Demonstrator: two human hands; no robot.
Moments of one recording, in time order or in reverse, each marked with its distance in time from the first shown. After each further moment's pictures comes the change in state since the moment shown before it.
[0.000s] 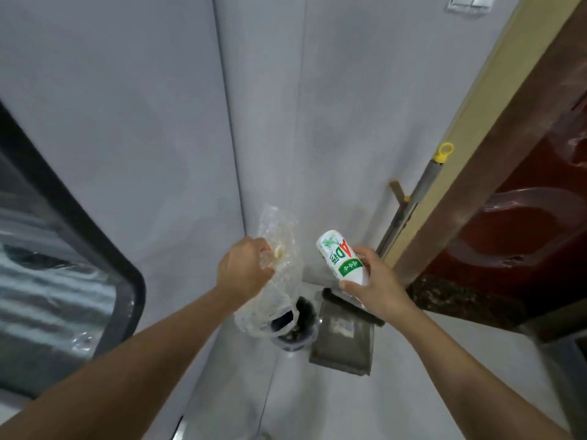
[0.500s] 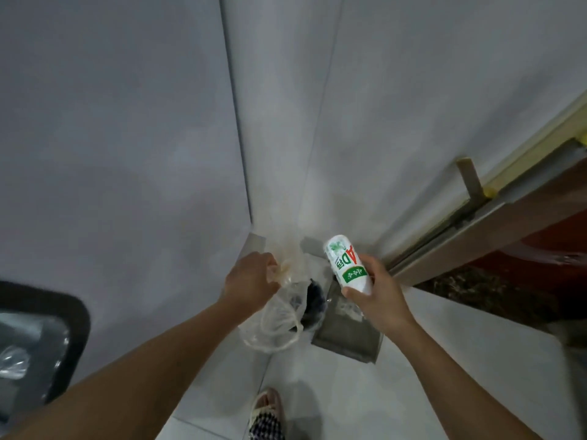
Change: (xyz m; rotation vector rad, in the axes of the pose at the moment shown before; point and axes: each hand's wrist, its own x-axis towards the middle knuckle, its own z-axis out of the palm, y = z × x) left_hand 0.099 -0.085 0.141 -0.007 -0.263 -0.152; right_hand 0.137 0.076 0.083 0.061 -0.094 0.179
